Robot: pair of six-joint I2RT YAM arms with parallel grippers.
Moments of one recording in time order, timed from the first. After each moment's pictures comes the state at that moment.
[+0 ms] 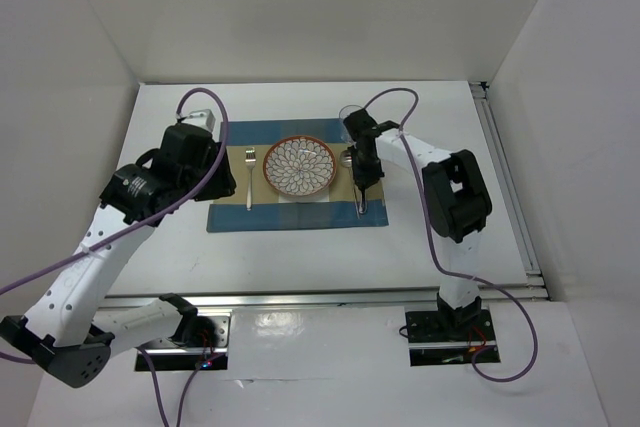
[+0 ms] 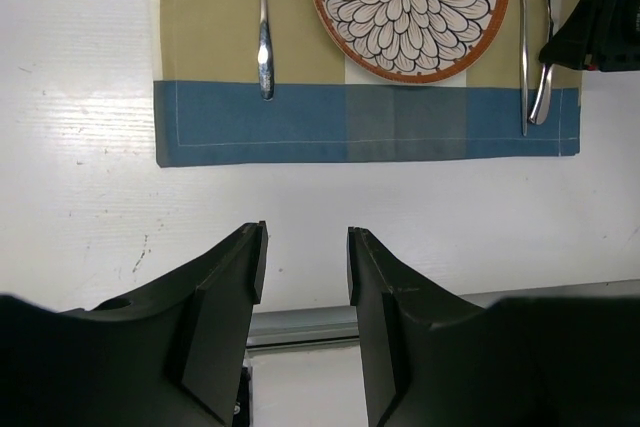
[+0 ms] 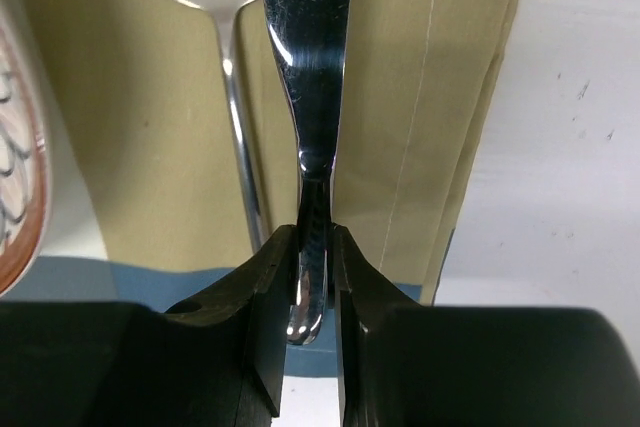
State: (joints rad) left arm -0.48 1.08 1.37 -1.08 -0.23 -0.53; right arm 0.45 2.04 1.51 -0.73 0.12 0.35
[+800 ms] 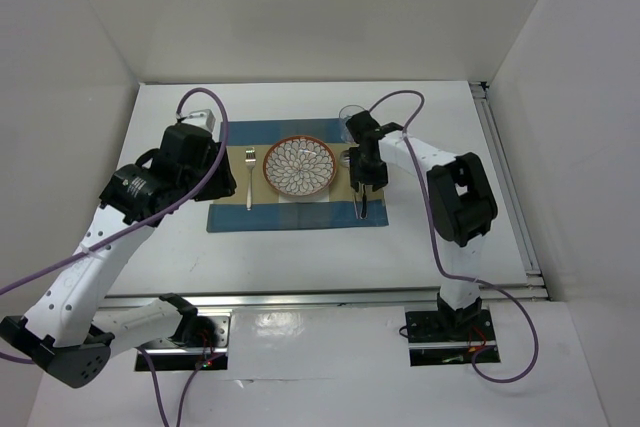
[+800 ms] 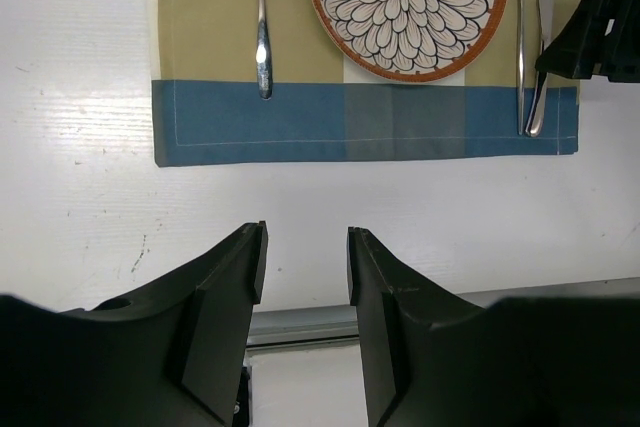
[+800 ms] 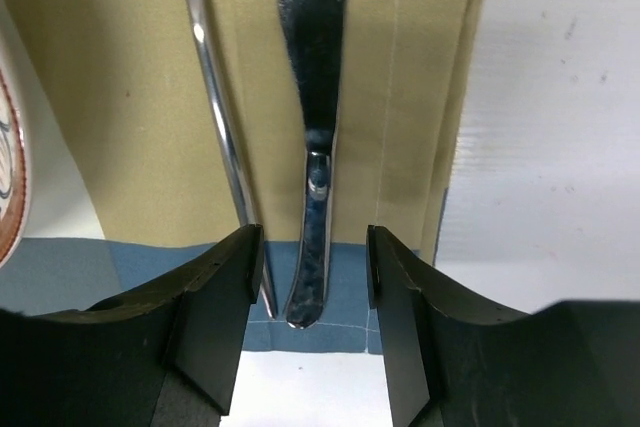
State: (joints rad) left arm -0.48 1.08 1.37 -1.08 -0.23 -0.53; right arm 0.45 1.98 1.46 -0.74 0.12 0.42
